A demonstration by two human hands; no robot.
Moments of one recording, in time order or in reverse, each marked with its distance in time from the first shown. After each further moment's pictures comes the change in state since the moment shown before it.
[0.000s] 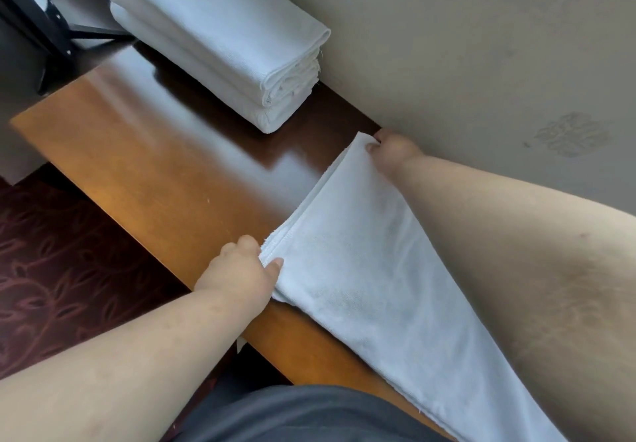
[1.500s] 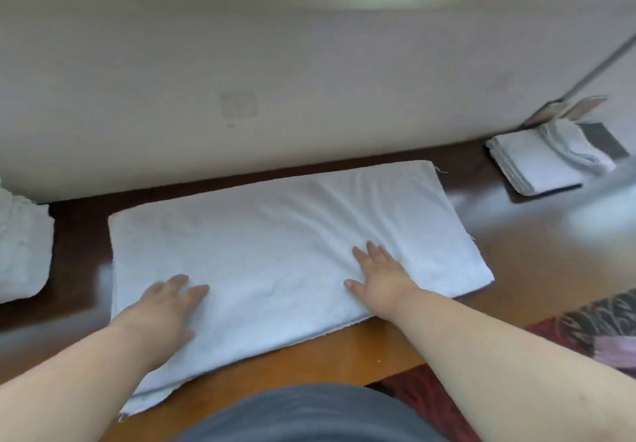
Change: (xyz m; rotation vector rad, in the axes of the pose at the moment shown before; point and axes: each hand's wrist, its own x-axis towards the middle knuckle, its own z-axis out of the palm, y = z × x) left_hand 0.029 0.117 -0.014 1.064 -0.204 0.948; right_hand -0.326 0.212 0.115 0.207 0.004 0.612
